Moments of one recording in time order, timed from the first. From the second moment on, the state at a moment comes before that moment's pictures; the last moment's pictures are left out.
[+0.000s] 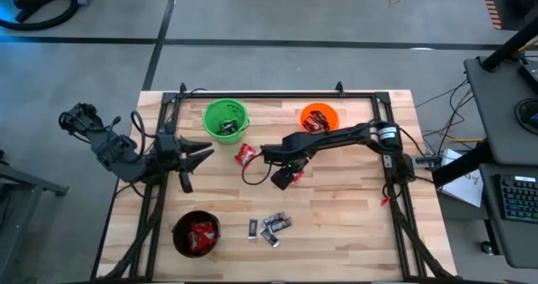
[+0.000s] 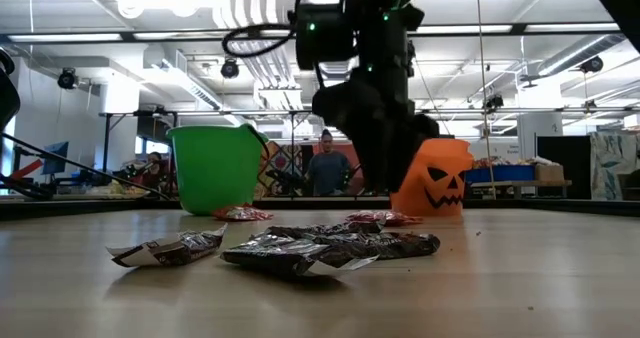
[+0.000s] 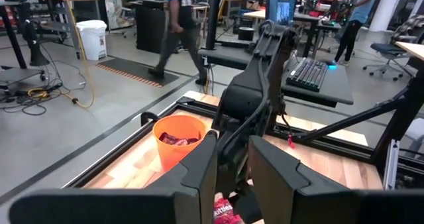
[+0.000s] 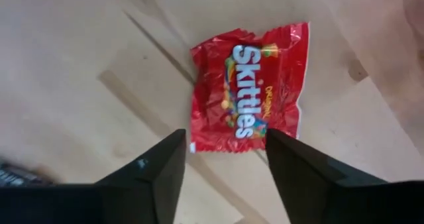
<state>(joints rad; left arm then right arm) -0.64 0.91 1.10 -0.44 -1.01 -0.35 -0.04 2.07 1.61 -1.03 -0.08 0.68</state>
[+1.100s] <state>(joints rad) -0.64 0.95 1.10 -0.41 -1.01 -0.36 -0.05 2.07 1.61 -0.91 -0.09 0.56</state>
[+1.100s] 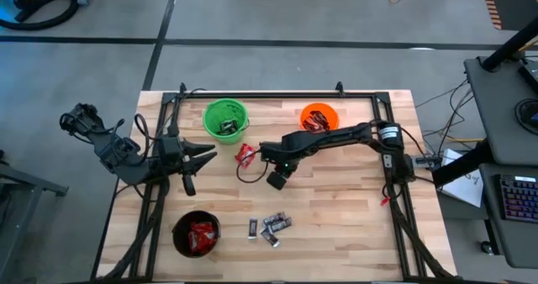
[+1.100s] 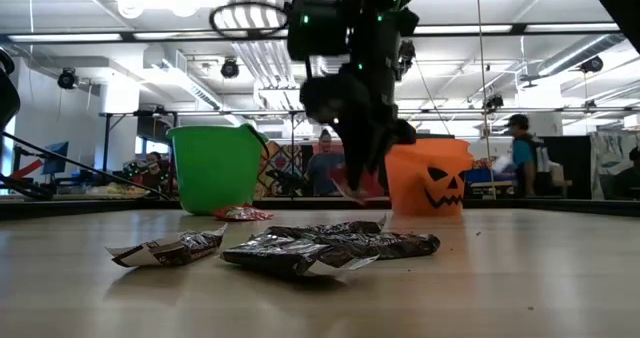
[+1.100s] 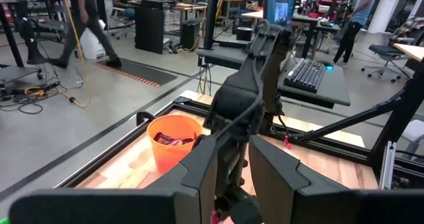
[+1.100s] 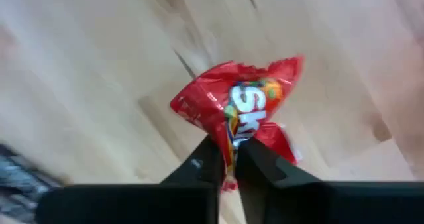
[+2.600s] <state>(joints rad) -0.40 1.10 1.09 -0.16 -0.46 -0.20 -0.02 1.69 1.61 -0.25 -0.63 0.50</state>
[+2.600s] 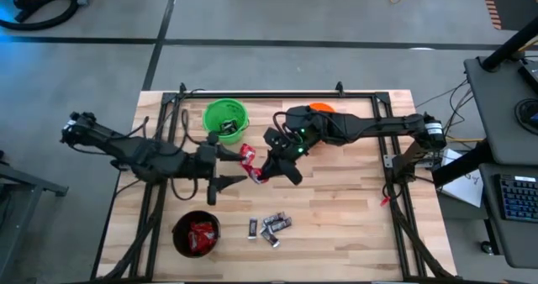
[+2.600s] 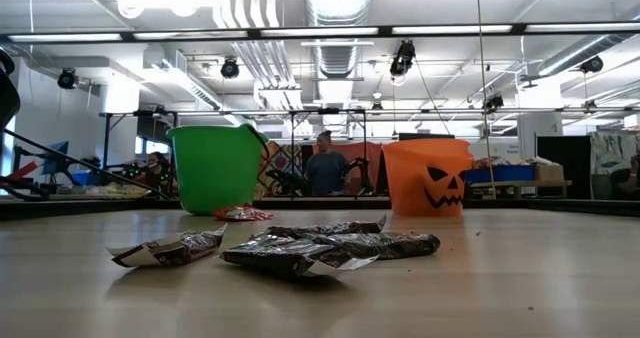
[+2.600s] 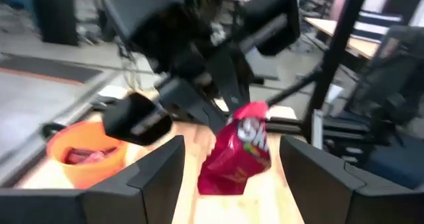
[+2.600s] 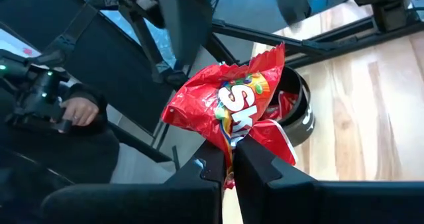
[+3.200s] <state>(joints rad) -0.36 1.14 1.08 -0.11 -0.37 -0.18 -0.02 1.69 1.61 -0.25 -0.63 0.50</state>
